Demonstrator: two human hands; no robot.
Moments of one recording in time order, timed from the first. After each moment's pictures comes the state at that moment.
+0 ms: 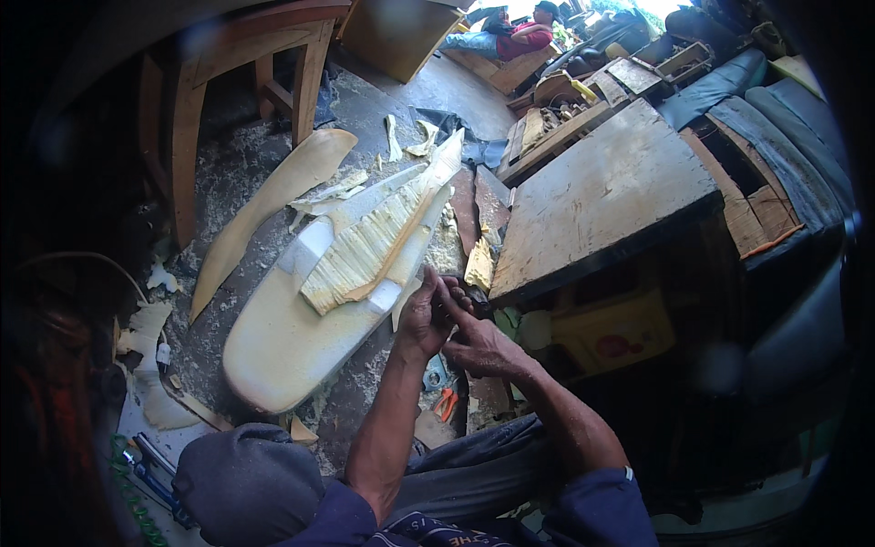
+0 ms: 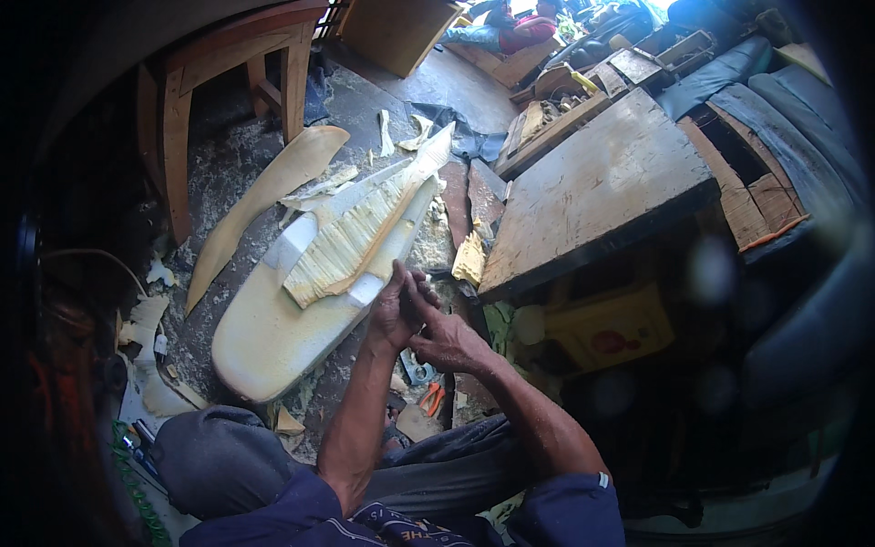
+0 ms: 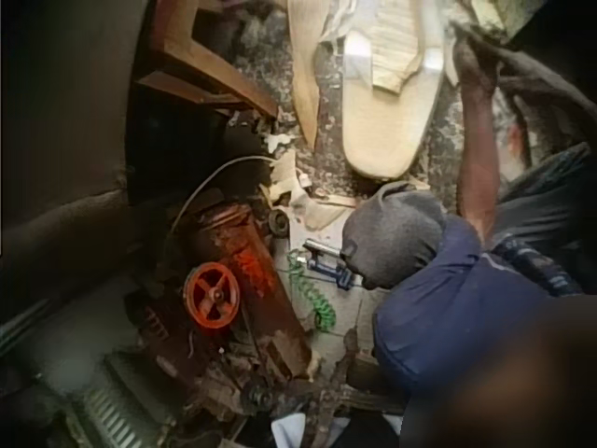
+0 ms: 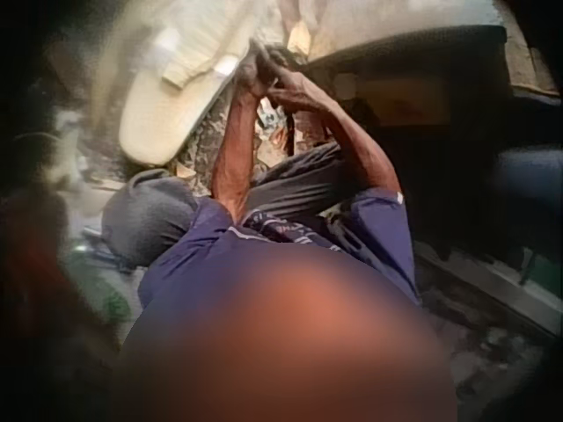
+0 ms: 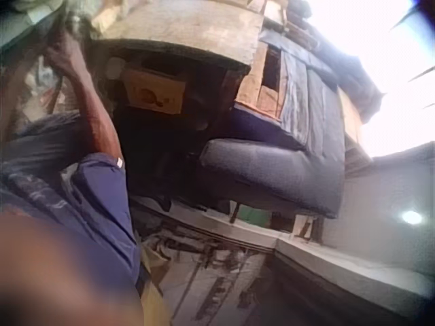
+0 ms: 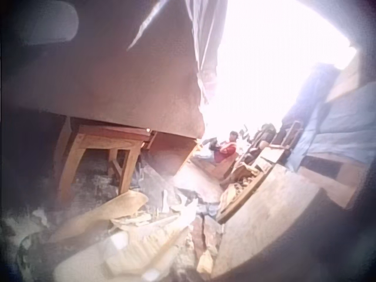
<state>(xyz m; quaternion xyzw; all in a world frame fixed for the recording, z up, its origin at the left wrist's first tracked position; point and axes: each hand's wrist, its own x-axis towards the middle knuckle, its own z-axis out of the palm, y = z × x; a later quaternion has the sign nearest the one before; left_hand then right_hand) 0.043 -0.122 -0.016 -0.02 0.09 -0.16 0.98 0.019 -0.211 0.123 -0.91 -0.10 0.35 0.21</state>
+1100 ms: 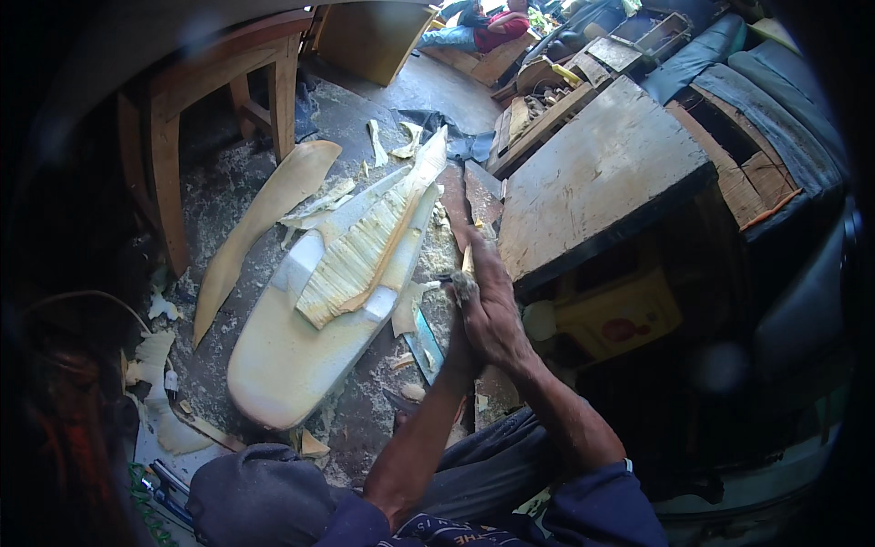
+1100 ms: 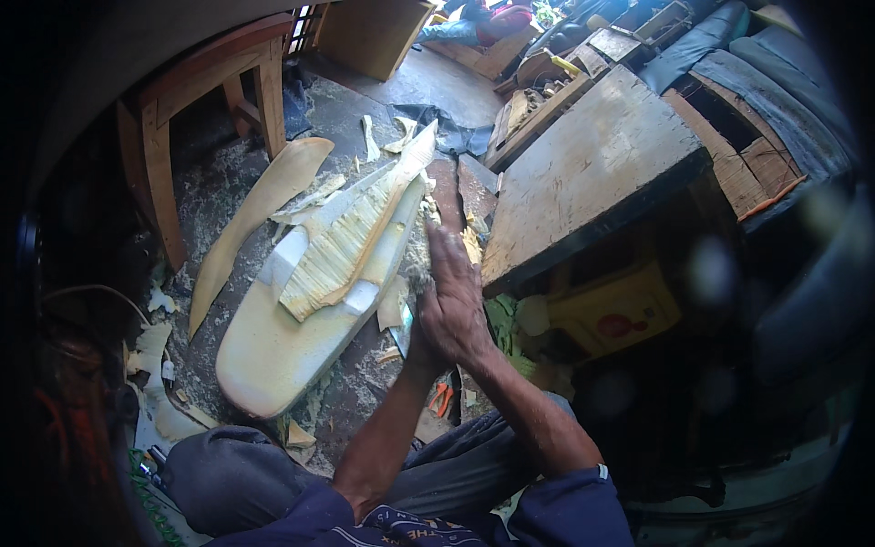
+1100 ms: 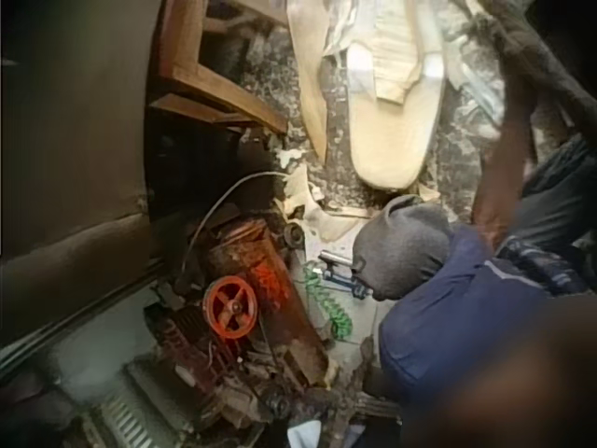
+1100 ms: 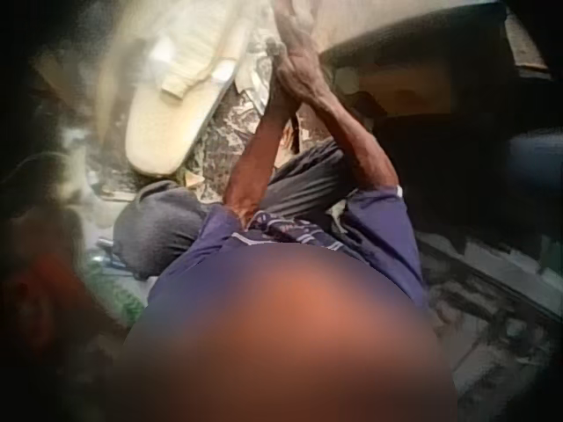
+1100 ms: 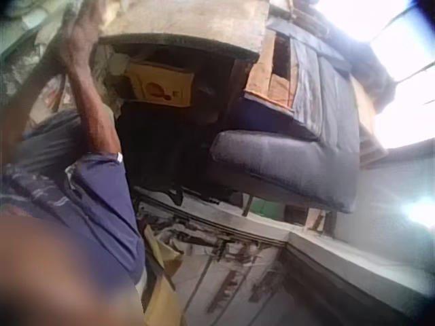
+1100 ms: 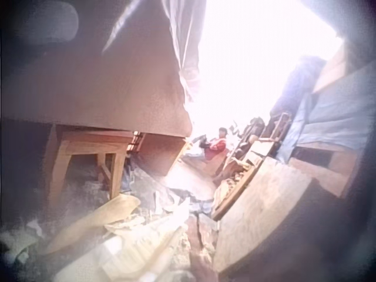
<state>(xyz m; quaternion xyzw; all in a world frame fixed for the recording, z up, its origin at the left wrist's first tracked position) 0.019 -0.179 0.037 0.14 -0.04 -0.08 0.99 0.040 -0.225 0.109 -0.95 -0.19 -0.11 0.23</state>
